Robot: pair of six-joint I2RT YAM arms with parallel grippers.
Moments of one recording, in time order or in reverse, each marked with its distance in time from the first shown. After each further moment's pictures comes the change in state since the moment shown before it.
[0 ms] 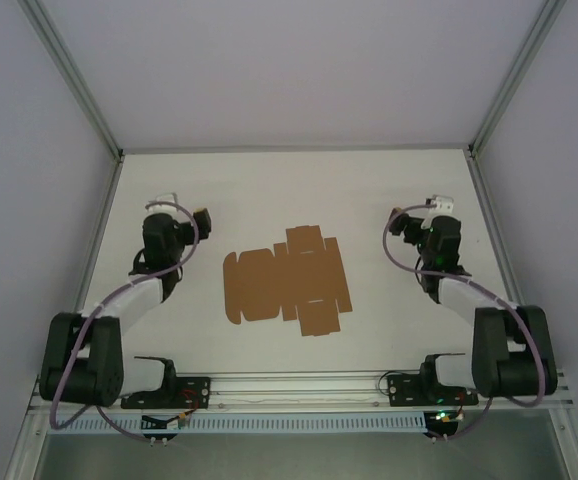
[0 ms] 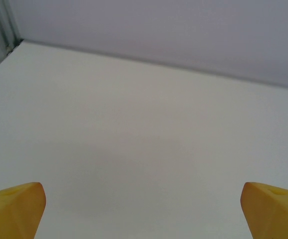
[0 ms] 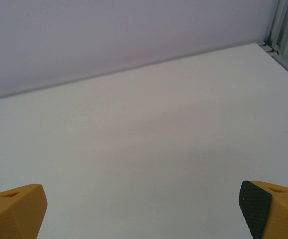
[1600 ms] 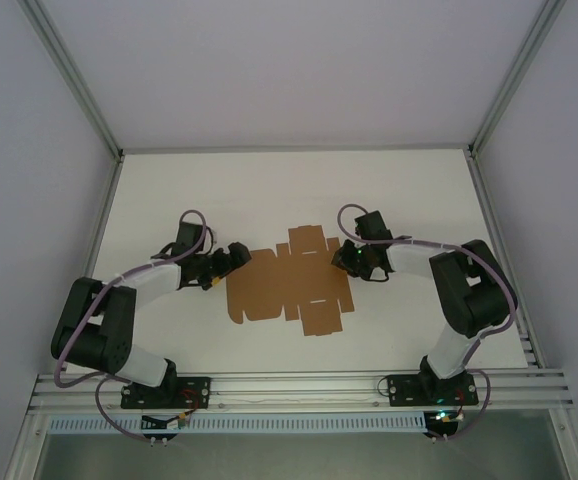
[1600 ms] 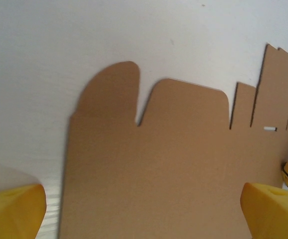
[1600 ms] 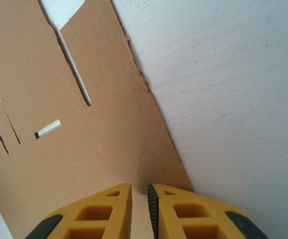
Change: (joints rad) left arm -0.154 0.215 0.071 -0.469 0.503 -0.505; right arm 0.358 0.436 0.319 -0.629 -0.362 0.648
